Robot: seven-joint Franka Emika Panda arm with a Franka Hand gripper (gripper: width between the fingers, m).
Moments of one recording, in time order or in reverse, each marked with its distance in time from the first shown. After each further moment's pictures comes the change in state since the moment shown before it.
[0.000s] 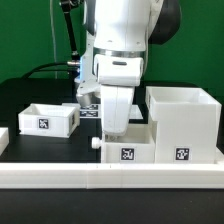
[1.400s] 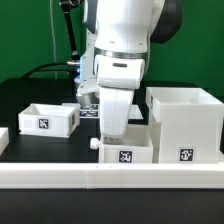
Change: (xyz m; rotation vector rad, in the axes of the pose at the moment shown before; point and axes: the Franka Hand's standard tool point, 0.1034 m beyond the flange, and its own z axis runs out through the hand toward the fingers) arm -0.001 0.003 -0.001 0.032 -0.019 0.019
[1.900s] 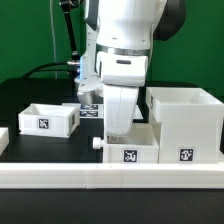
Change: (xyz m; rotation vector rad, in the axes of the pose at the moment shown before) arm 0.002 0.011 -0.005 0.004 -0.002 -0.070
